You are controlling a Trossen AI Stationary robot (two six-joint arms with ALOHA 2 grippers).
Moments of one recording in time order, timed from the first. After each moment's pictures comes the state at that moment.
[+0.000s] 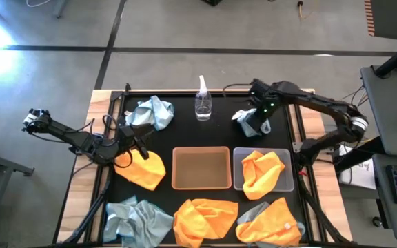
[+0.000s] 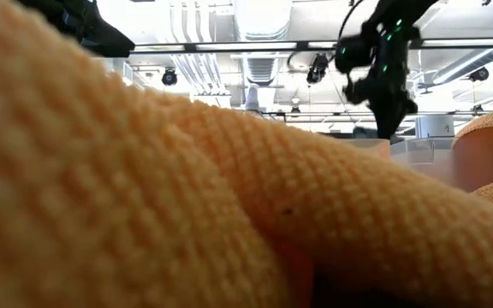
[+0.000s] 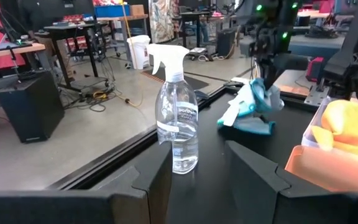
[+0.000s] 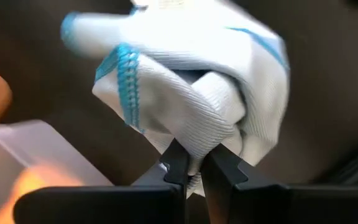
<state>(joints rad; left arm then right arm) -0.40 0.67 0.47 -0.07 -1.06 -0.22 -0.65 1.41 1.12 -1.09 -0.05 0.15</state>
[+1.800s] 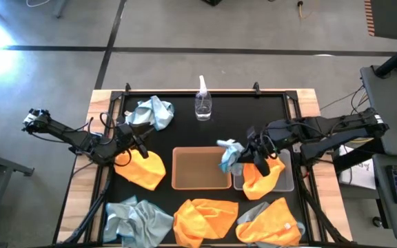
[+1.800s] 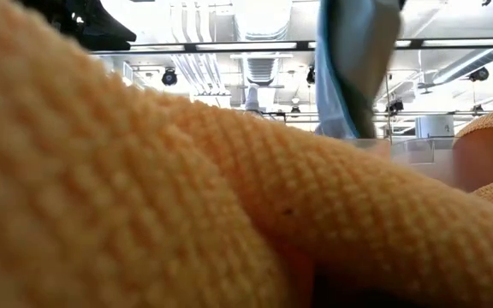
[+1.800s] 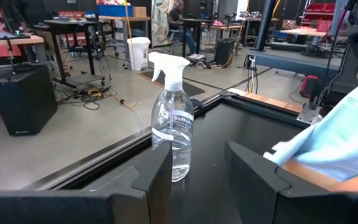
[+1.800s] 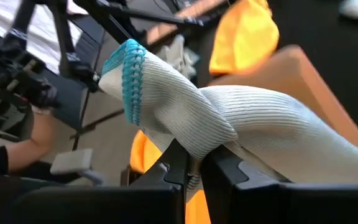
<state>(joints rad) -0.40 0.67 0.50 -0.05 -1.07 -0.27 0.18 1.12 1.12 -0.48 -0.14 0.59</state>
